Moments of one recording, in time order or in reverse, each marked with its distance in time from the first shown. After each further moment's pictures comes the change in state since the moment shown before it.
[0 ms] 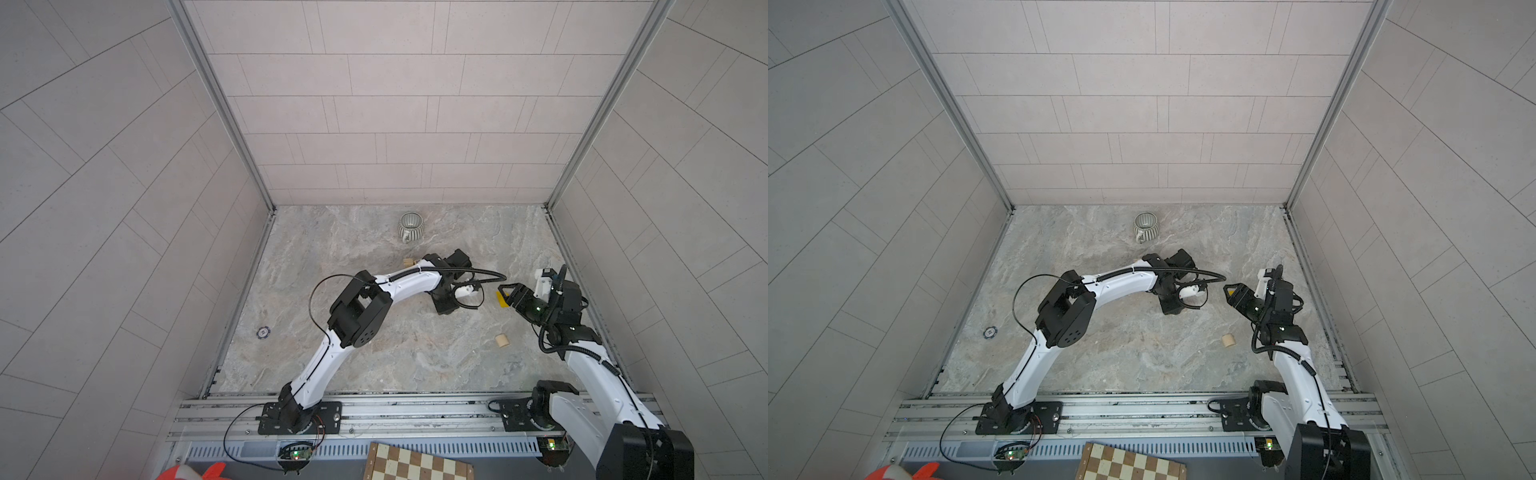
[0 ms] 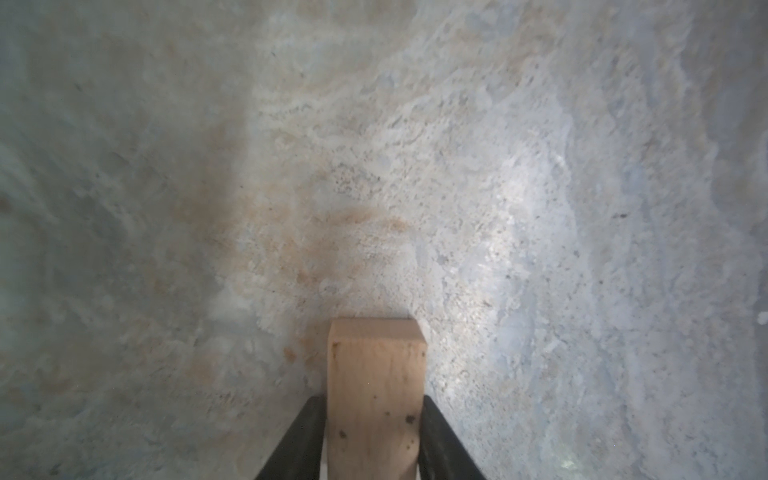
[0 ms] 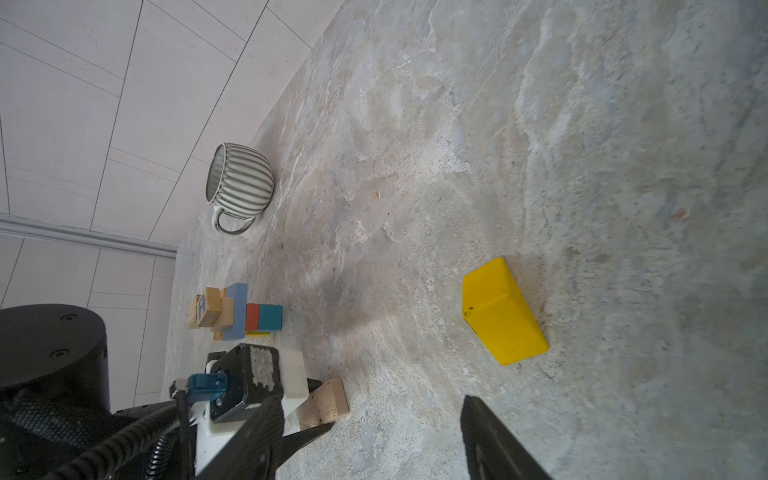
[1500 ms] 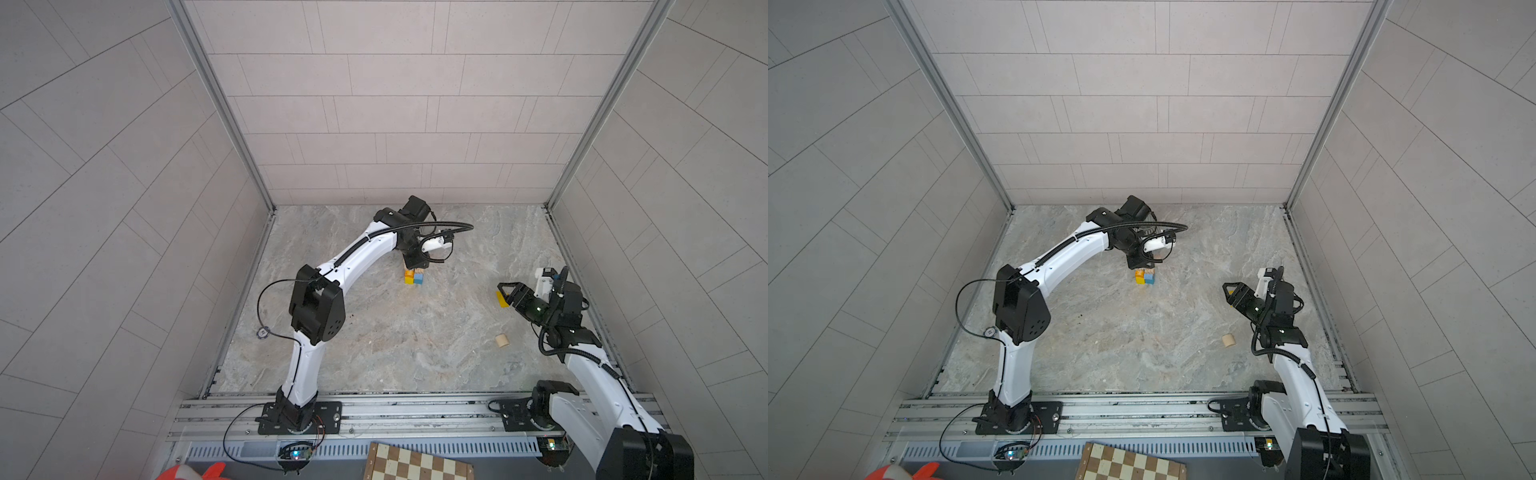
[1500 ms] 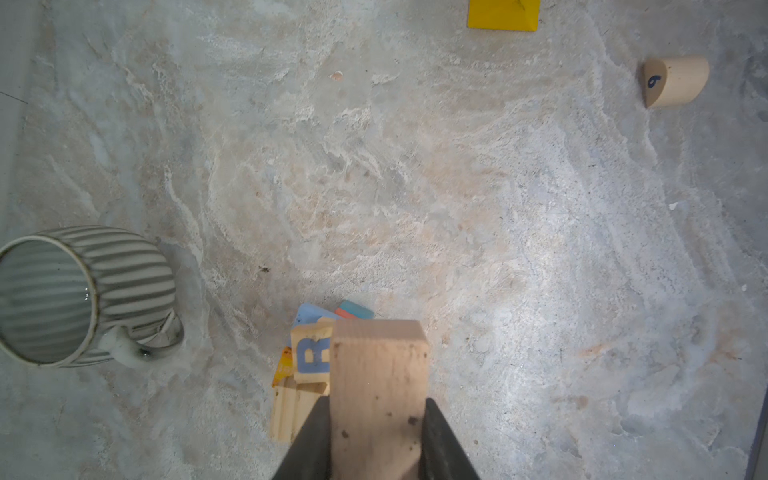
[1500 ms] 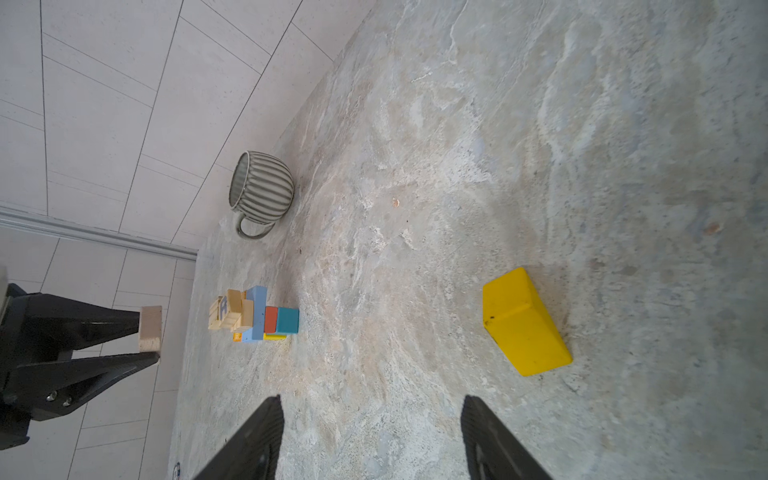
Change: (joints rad) left arm 0.265 -0.235 0.124 -0.174 0.103 0.294; right arm 0.003 -0.021 -0.021 0.057 -0.026 0.027
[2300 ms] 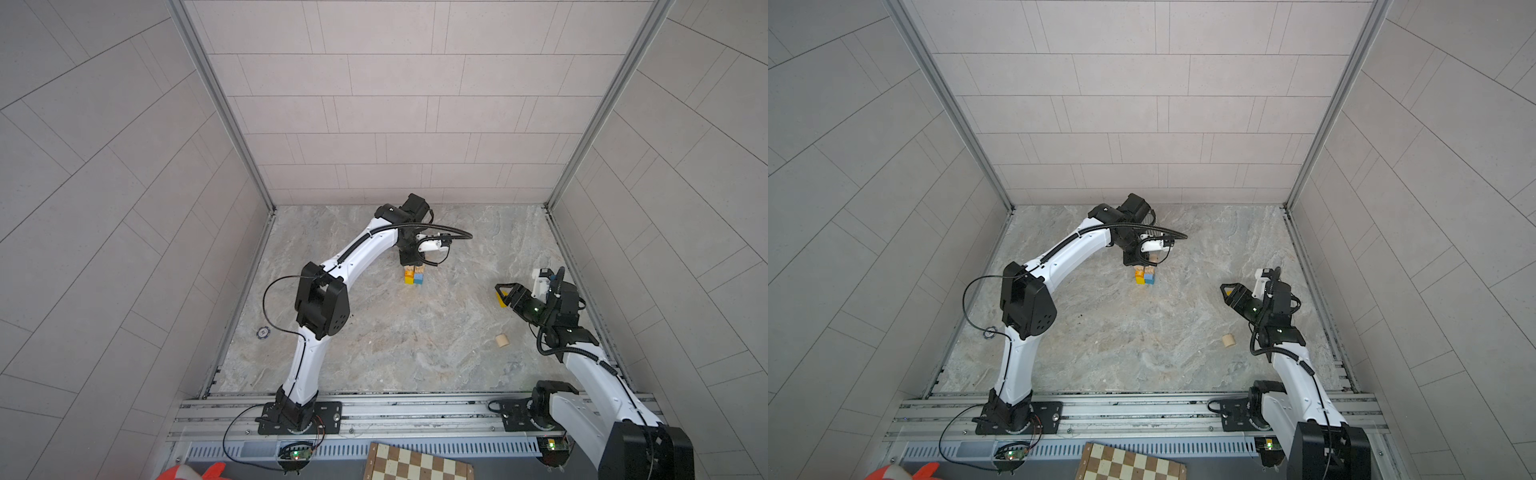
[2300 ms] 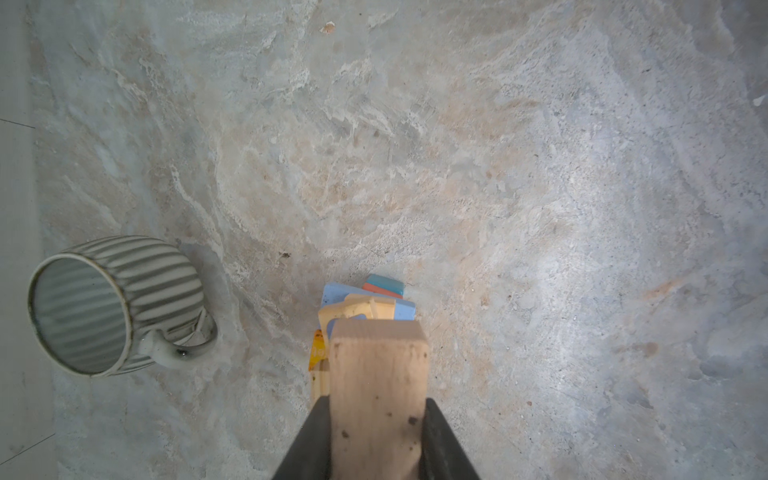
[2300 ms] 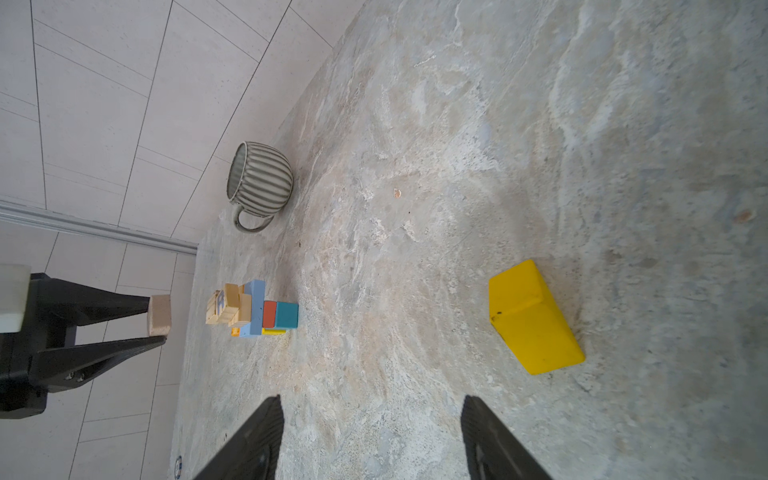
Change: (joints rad) left arm 0.023 0.074 0.109 -0.085 -0.065 0.188; right arm 0.024 0.031 -0.014 0.034 0.000 0.008
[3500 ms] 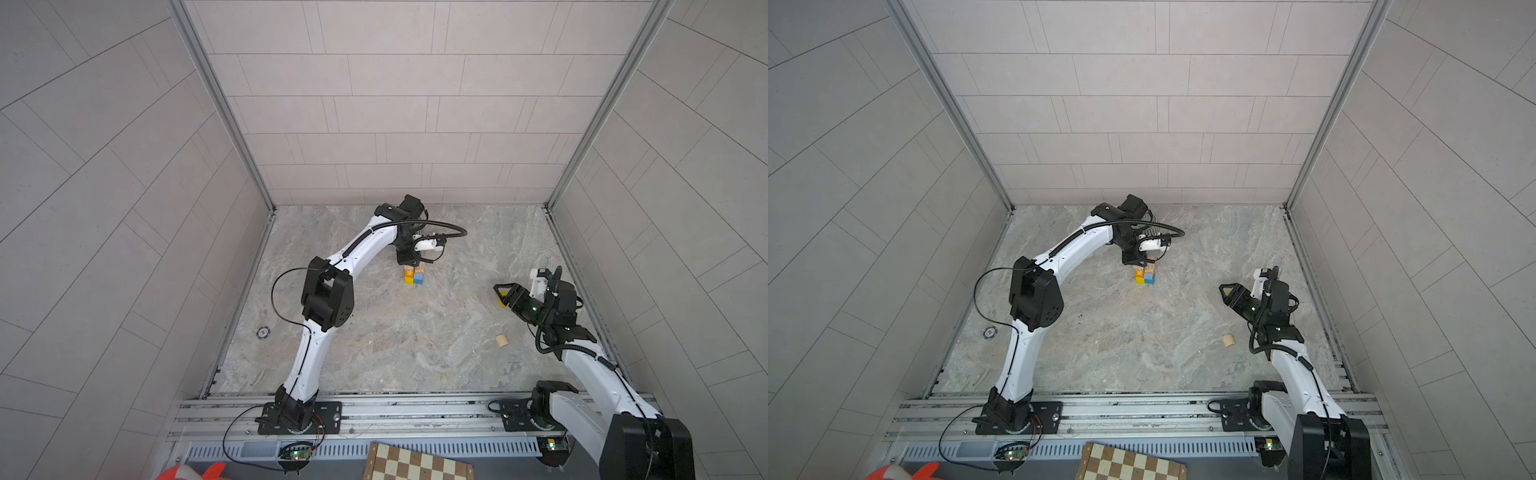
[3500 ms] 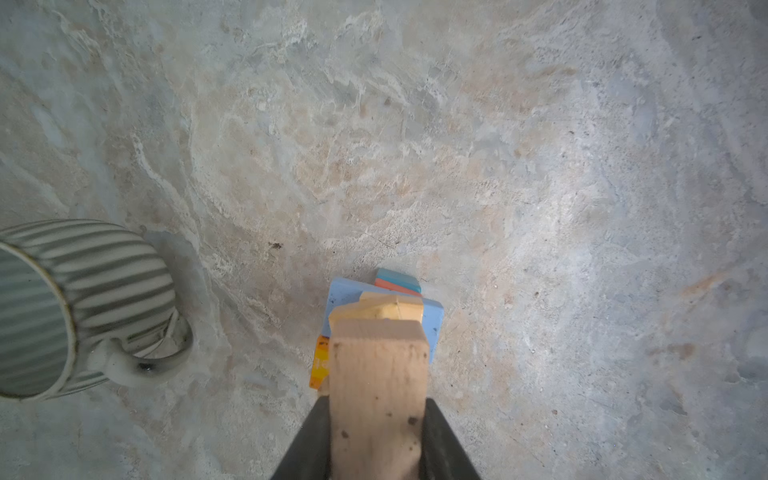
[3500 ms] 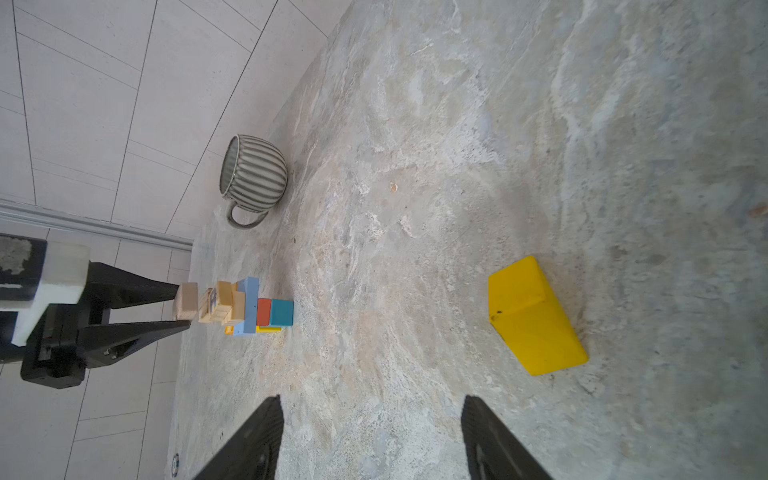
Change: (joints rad) left arm 0.041 0.096 0.040 -0.015 0.042 0.018; right arm 0.007 0.031 0.000 0.013 0.005 -0.002
